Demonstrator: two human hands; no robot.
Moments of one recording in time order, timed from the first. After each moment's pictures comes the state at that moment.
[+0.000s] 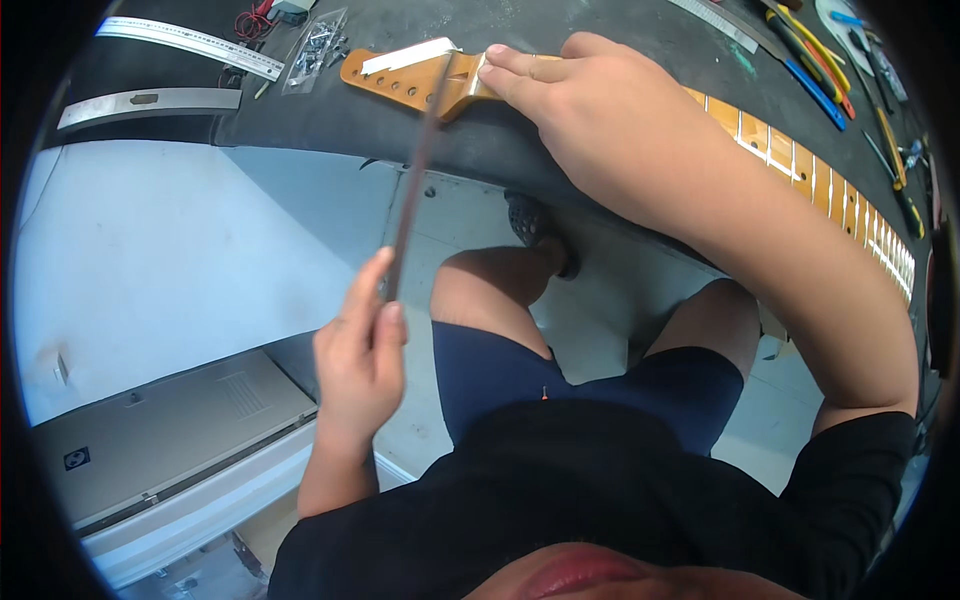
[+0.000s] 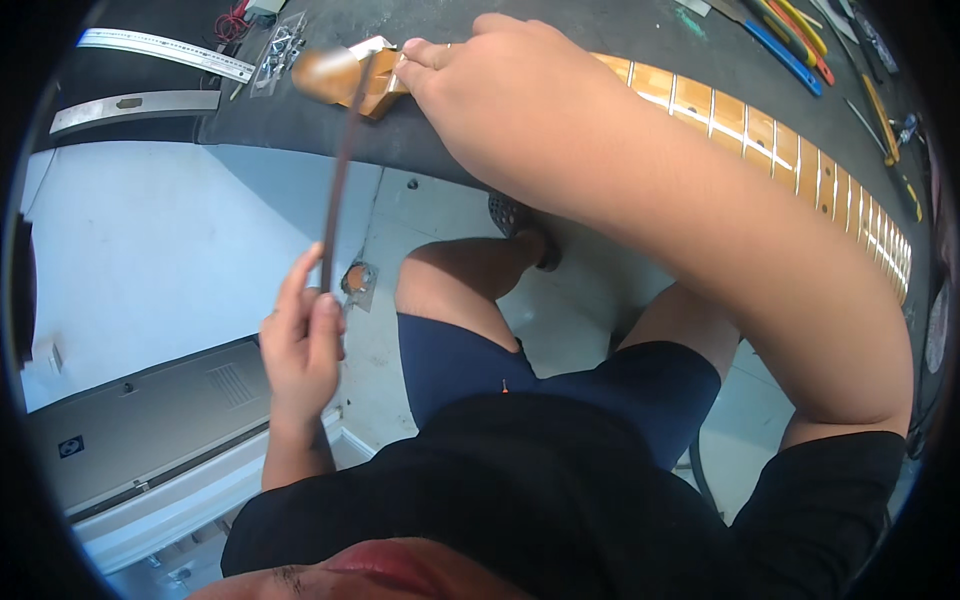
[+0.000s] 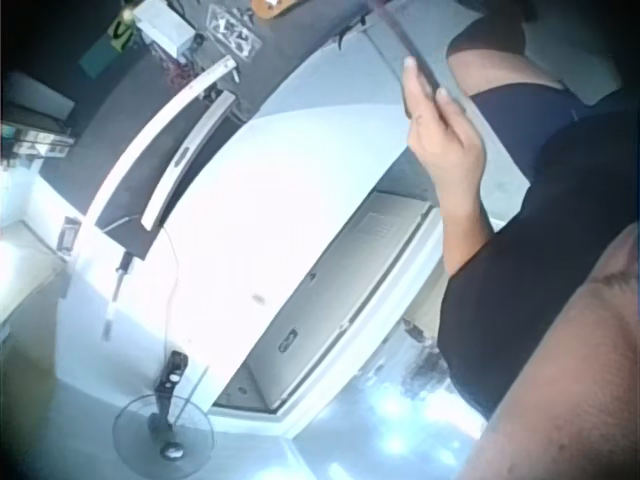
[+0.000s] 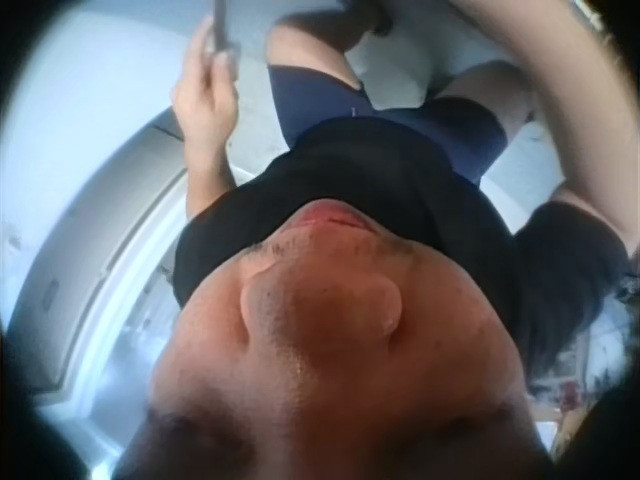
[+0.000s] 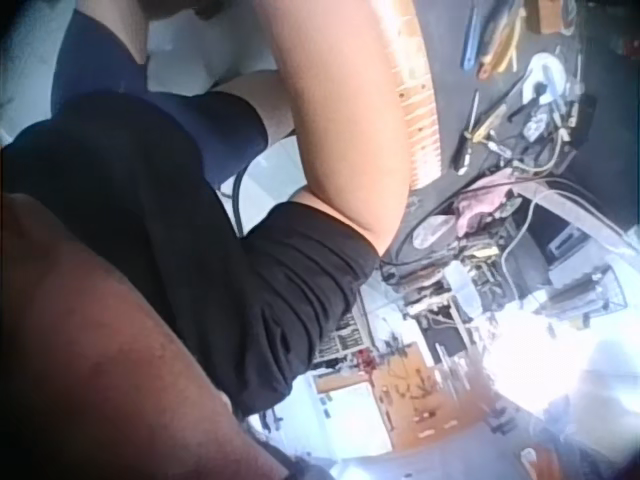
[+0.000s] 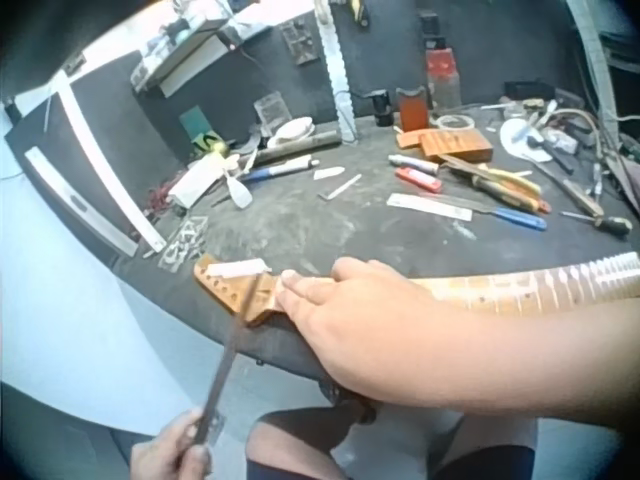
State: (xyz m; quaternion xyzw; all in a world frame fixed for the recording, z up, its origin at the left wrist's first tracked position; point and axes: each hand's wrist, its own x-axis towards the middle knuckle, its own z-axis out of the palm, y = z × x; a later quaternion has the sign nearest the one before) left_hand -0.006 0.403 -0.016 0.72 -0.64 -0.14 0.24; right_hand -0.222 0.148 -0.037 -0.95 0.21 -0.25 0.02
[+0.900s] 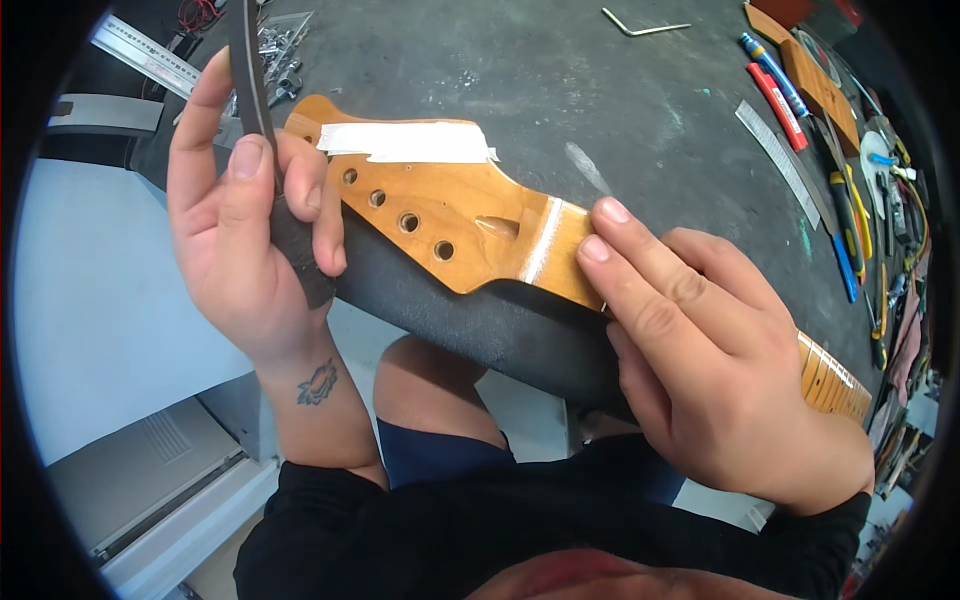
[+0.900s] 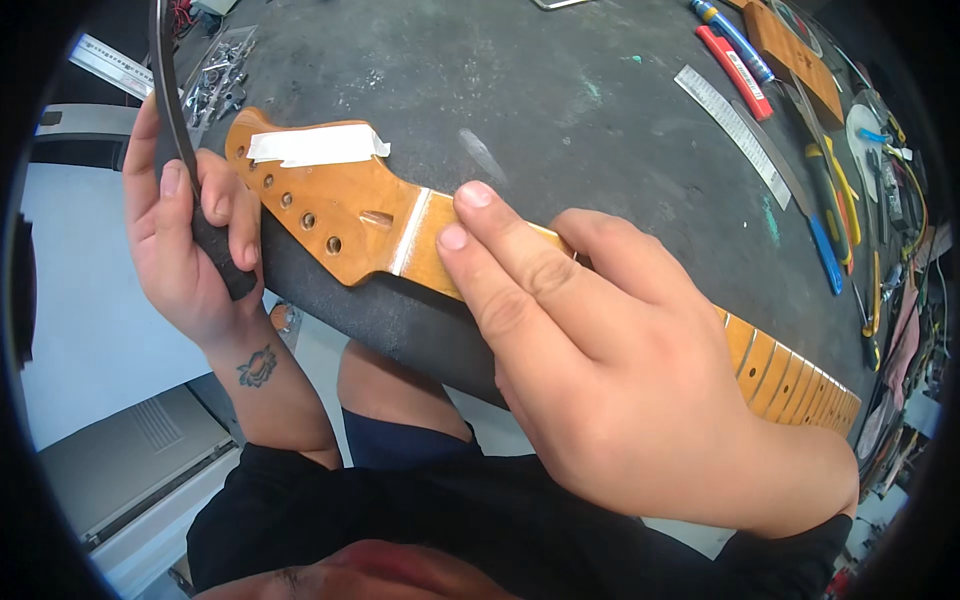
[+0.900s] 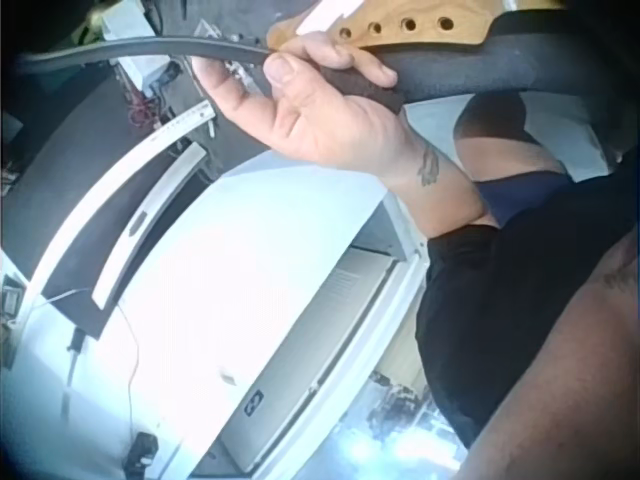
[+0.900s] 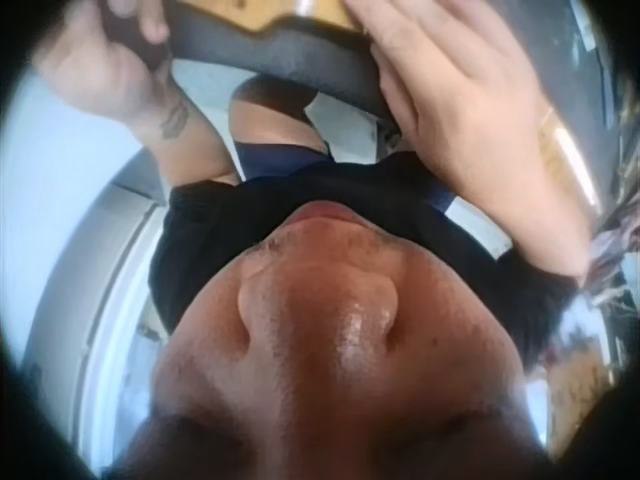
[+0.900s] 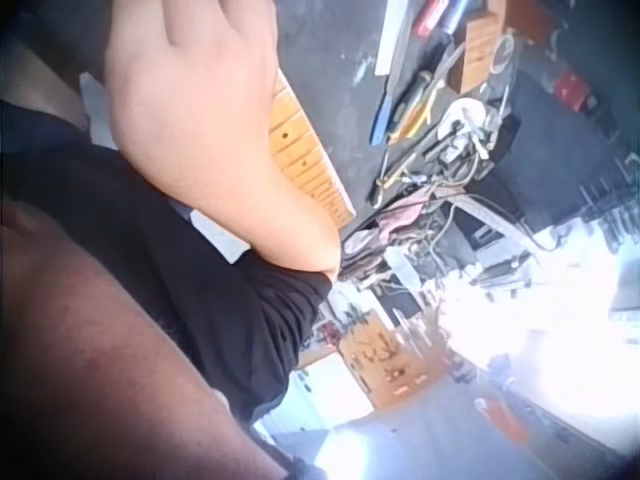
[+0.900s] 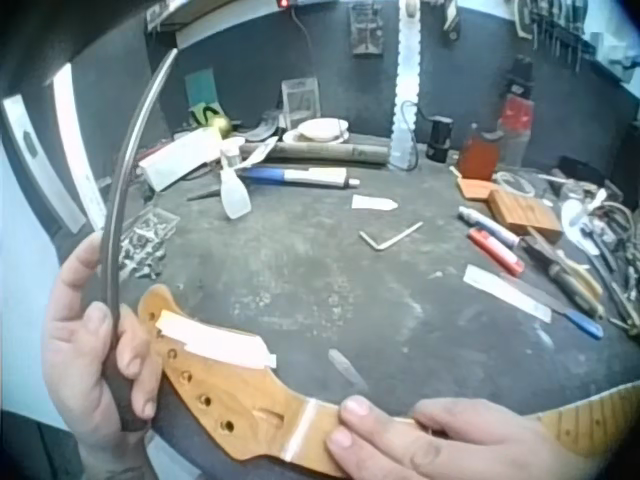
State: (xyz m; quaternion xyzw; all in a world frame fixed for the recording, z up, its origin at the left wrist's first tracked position) left_hand 0.072 0.196 -0.048 0.42 -0.48 -0.29 0.71; right_hand -0.228 0.144 -0.012 -0.94 0.22 -0.21 0.15
